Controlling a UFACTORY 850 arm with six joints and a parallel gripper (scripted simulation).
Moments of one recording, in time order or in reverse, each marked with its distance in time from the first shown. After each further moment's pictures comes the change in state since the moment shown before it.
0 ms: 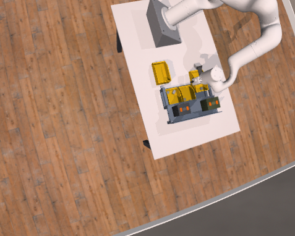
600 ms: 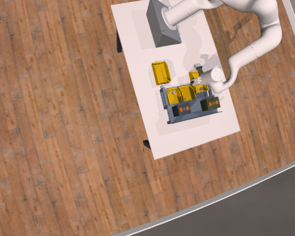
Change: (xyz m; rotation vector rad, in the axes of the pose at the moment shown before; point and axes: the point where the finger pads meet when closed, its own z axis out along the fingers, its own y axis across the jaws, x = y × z) arm -0.003 0.000 0.000 0.000 0.000 0.000
